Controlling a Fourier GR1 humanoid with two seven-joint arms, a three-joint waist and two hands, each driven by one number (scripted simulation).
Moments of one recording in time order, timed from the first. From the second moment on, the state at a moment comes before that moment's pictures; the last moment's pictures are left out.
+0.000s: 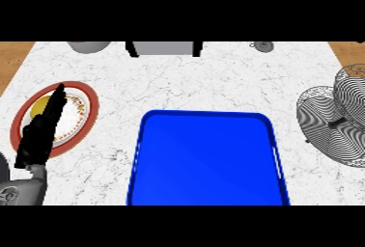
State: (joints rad) left arm -0.12 0.29 0.08 -1.48 -0.15 0.07 0.07; right arm -1.03 -0.53 -0.21 -0.78 1.49 0.02 1.05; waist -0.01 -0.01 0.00
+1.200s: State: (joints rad) left arm -0.16 0.27 0.08 -1.46 -0.18 0.06 0.08; right arm -0.66 -0.38 -0.44 -1.33 1.31 -0.18 1.02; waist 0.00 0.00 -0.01
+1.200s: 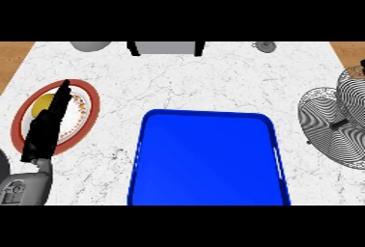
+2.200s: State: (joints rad) left arm -0.12 0.26 0.11 -1.48 -0.18 0.06 0.07; right arm -0.27 -0.09 -0.58 -2.37 1.30 0.08 1.10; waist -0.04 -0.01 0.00
